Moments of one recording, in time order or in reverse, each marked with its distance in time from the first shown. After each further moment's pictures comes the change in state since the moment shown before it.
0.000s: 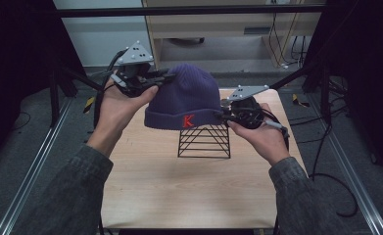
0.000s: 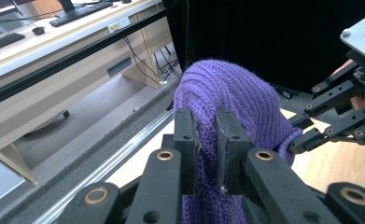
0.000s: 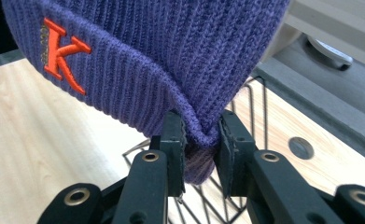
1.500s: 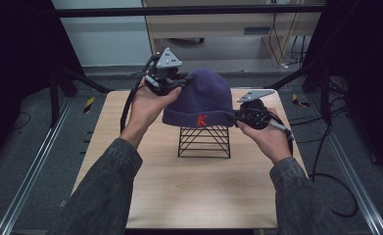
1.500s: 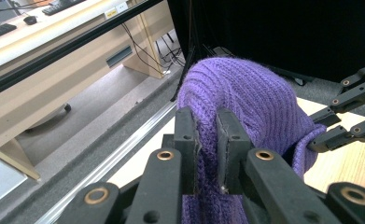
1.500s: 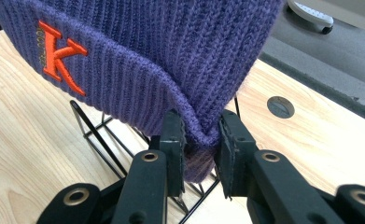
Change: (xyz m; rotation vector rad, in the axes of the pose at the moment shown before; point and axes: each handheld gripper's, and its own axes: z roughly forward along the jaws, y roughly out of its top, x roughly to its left) left arm -0.002 -0.014 0.073 0.046 0.008 0.030; right arm -0.034 -0.039 0.020 0.069 -0.073 0.097
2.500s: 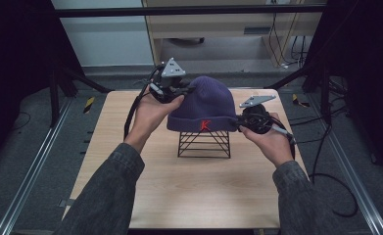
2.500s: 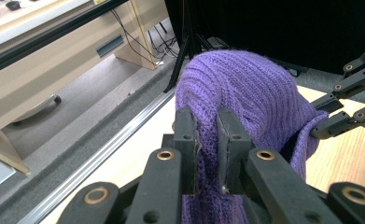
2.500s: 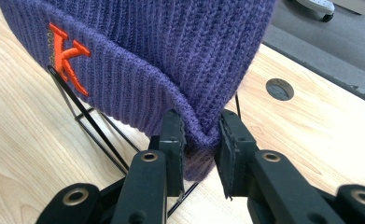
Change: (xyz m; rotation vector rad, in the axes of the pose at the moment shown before) left arm -0.006 -0.019 0.016 0.034 -0.026 -0.001; right arm -0.005 -0.018 0.004 0.038 -0.007 0.002
